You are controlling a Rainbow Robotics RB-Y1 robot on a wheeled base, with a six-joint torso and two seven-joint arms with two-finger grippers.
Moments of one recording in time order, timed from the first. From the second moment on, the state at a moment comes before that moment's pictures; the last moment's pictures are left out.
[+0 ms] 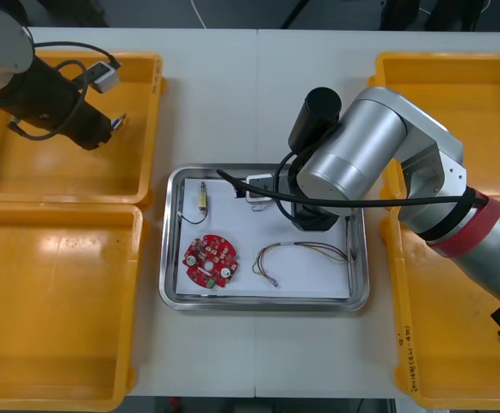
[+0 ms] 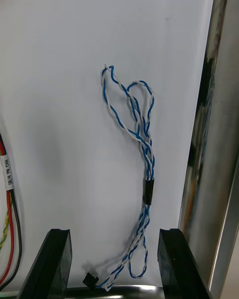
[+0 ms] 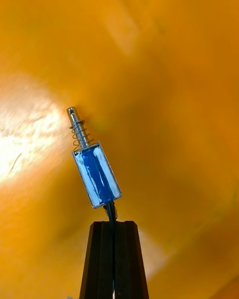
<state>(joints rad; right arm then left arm) -0.78 -0.48 0.67 -1.75 -0.51 1.59 2.22 -0.93 0.68 -0.20 -0.95 0.94 1.33 -2.17</state>
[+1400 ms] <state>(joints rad) -0.48 -0.48 -0.05 -2.23 -0.57 1.92 1.94 -0.89 0.75 -0.15 -0.97 0.94 1.37 -2.17</state>
